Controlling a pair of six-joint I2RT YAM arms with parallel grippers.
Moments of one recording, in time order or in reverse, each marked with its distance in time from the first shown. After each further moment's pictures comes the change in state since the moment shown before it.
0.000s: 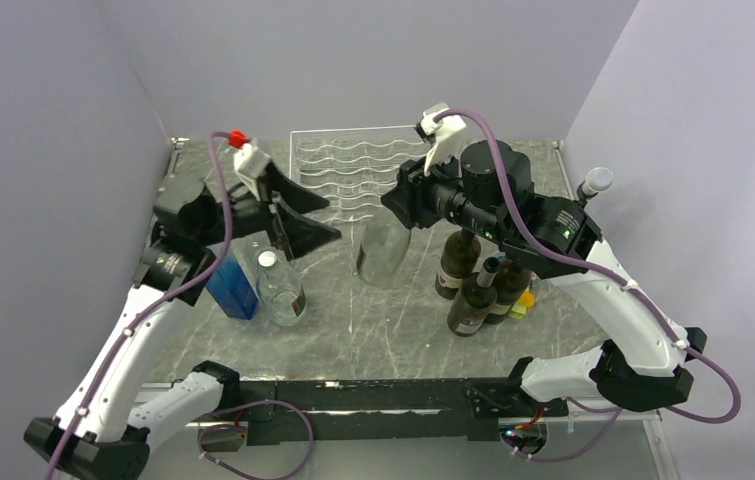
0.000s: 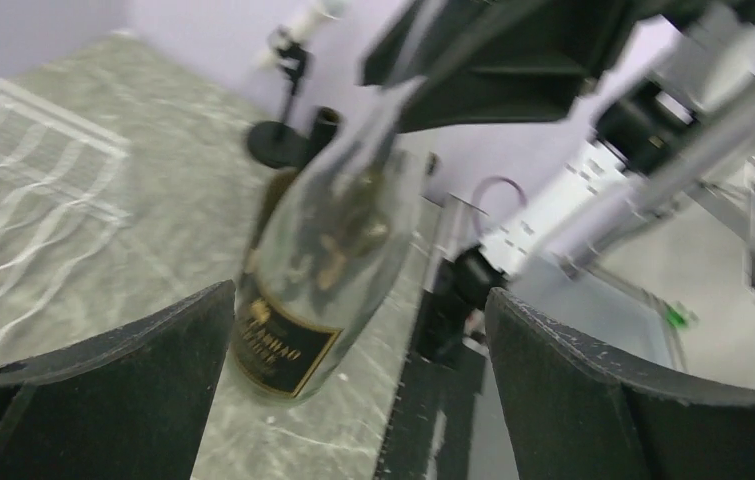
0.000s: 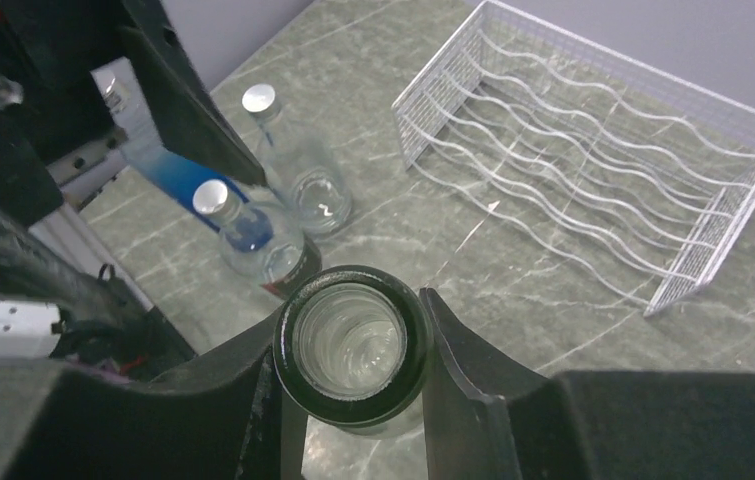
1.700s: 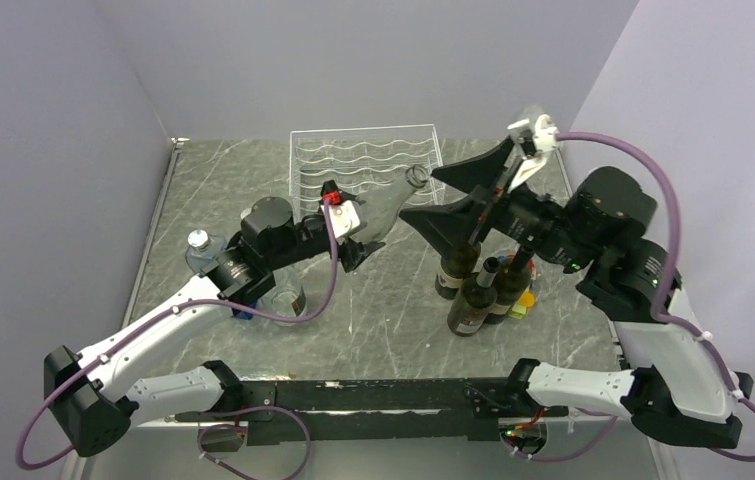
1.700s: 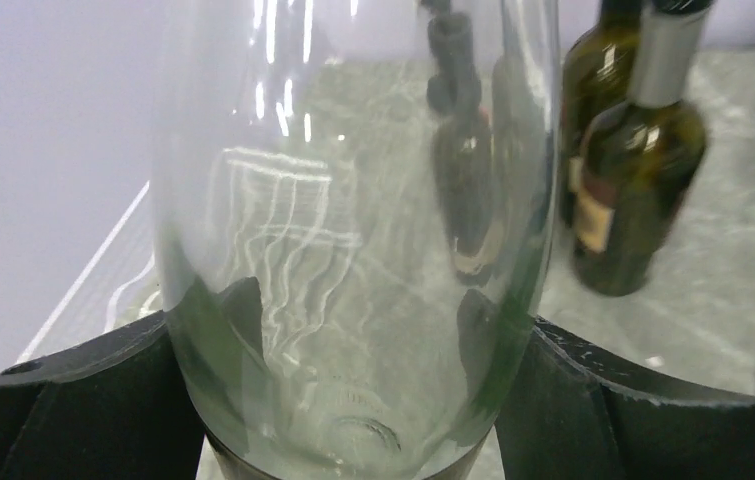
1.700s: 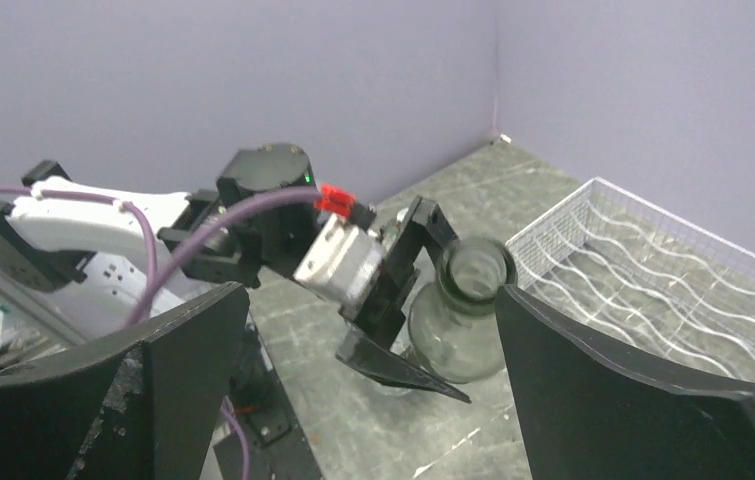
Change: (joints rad) left arm -0.451 0.131 -0.164 0.188 -0.520 0.714; right arm -0.010 -0.238 -0.090 0.205 -0.258 0.016
